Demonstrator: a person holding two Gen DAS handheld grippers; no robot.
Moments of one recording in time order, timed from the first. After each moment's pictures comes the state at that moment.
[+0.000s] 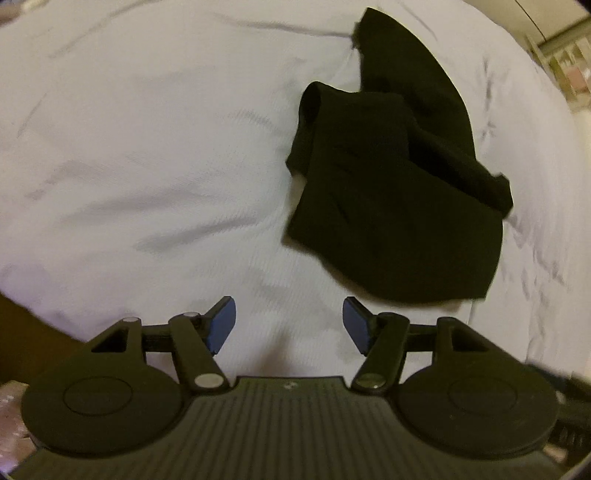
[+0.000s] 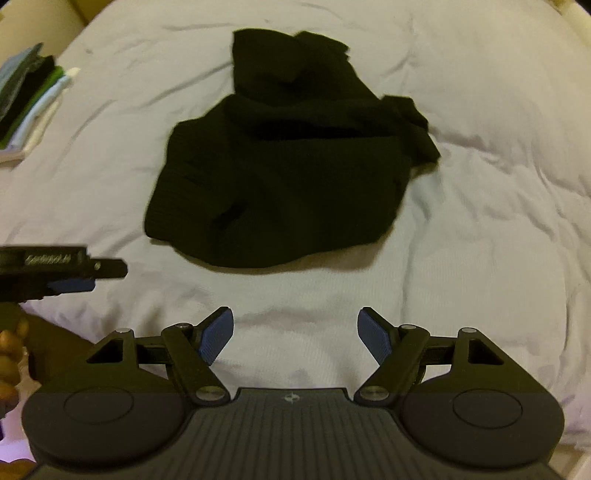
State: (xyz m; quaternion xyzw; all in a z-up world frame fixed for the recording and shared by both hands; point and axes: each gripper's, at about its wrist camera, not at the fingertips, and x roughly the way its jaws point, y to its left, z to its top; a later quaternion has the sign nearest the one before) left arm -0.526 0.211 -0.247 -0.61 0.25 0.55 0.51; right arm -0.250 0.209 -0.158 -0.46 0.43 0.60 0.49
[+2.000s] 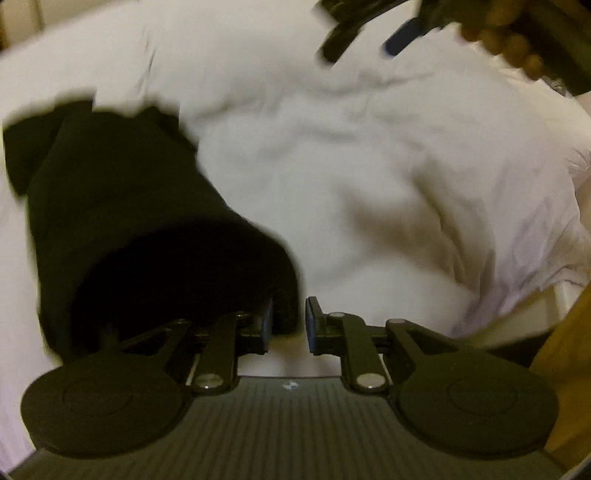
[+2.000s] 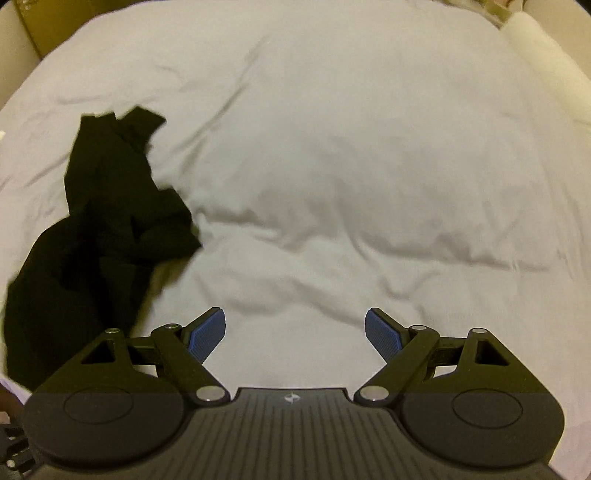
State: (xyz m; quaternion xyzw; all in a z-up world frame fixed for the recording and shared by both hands) left arm -0.191 0.135 -0.216 -0.35 0.42 0.40 0.74; right arm 0.034 0.325 -0.150 -0.45 0.37 0.62 0.52
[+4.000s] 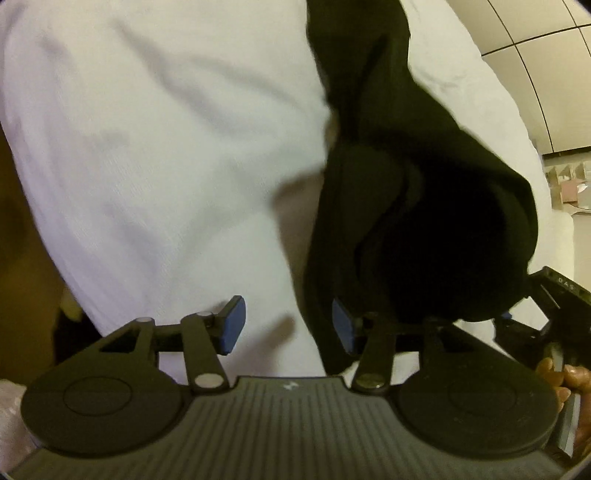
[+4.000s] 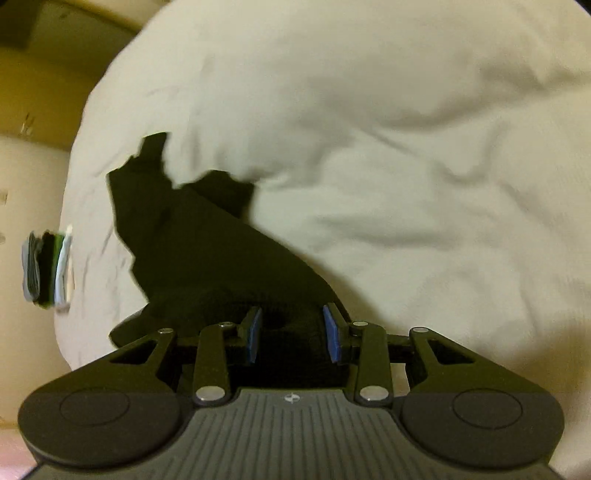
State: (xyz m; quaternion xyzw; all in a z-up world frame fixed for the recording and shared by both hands) left arm -0.210 0.109 -0.288 -0.69 0.06 0.57 0.43; right arm 0.140 0.390 -0.253 -0.28 0.63 0.61 0.39
